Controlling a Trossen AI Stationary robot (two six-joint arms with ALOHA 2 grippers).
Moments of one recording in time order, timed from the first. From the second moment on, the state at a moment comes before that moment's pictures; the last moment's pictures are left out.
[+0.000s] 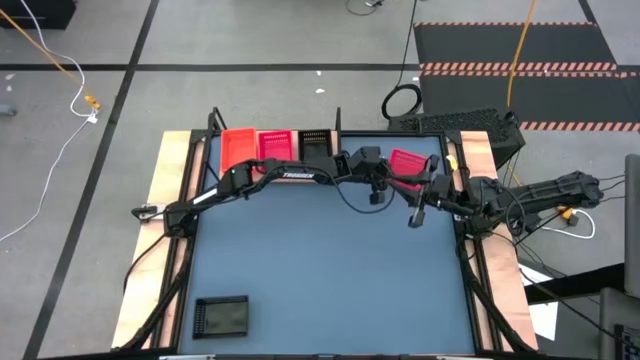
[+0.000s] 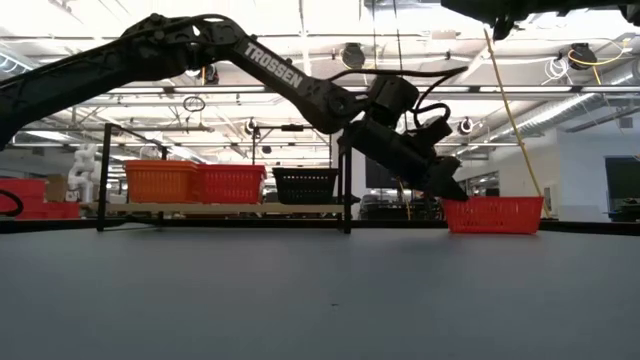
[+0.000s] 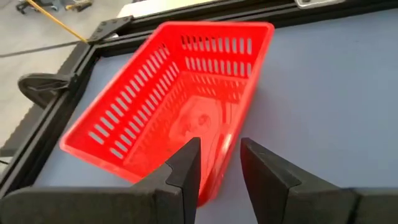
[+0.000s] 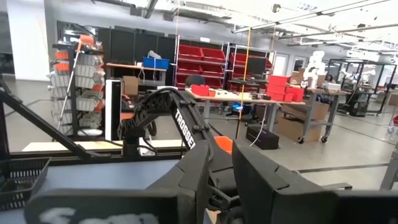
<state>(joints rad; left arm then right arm) 0.27 2.59 2.08 0.01 0.08 0.31 0.15 0.64 0.44 0.35 0.44 -0.15</state>
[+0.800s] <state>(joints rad) 0.16 2.46 2.10 -0.36 0.08 0.56 0.24 0.62 0.44 0.36 0.45 -0.20</state>
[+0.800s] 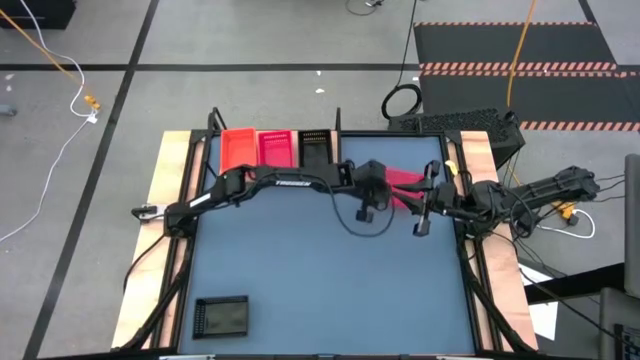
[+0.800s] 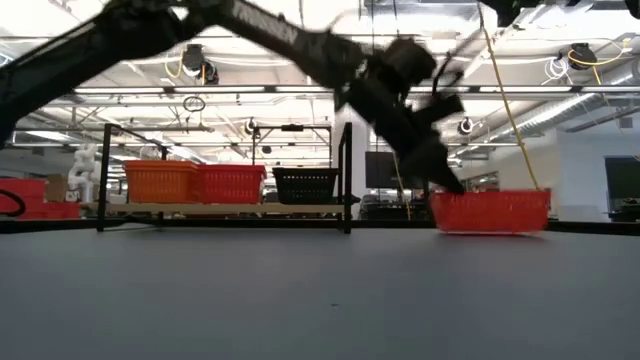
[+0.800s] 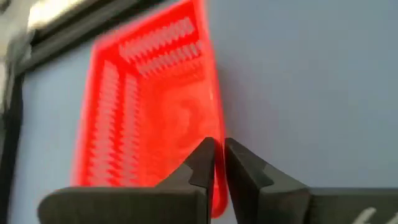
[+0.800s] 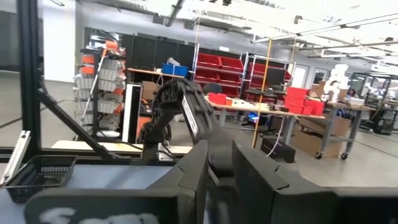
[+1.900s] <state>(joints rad) 0.05 2.29 2.07 -0.99 0.08 0.82 0.37 0.61 0.44 0.39 0.45 -0.21</state>
